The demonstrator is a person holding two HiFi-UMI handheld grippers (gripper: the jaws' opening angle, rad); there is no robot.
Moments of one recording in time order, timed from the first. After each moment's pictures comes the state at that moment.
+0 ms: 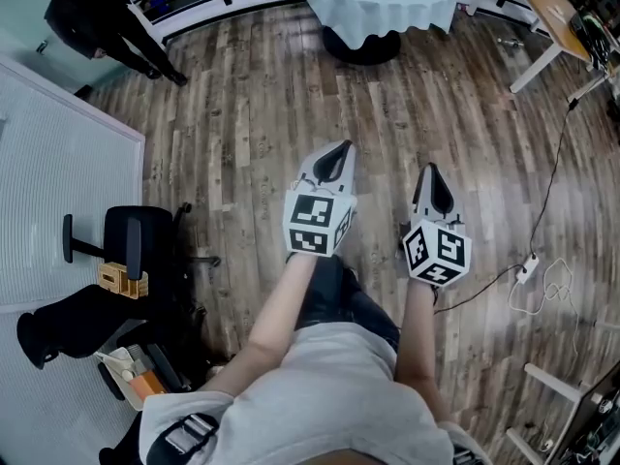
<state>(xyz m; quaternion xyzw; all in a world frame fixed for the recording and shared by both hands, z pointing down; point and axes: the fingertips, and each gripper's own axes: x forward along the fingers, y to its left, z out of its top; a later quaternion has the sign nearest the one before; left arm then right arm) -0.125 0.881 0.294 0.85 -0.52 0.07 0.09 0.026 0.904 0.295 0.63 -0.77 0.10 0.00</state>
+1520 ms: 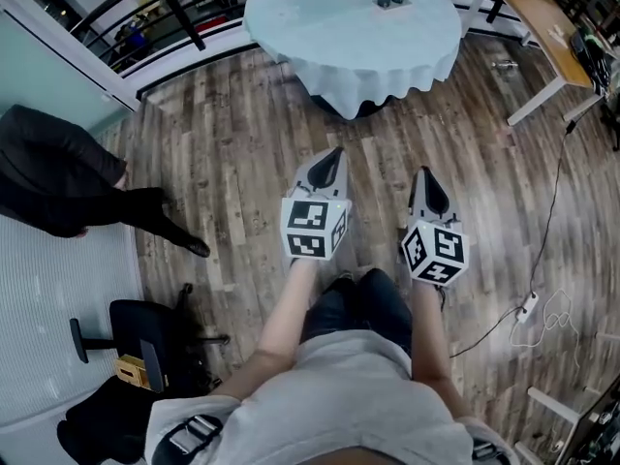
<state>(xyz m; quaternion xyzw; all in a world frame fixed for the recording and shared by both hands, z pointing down) -0.176 0.506 0.289 0.85 -0.51 0.06 0.10 -0.025 0.539 0.289 0.65 -0.76 0.10 0.03</state>
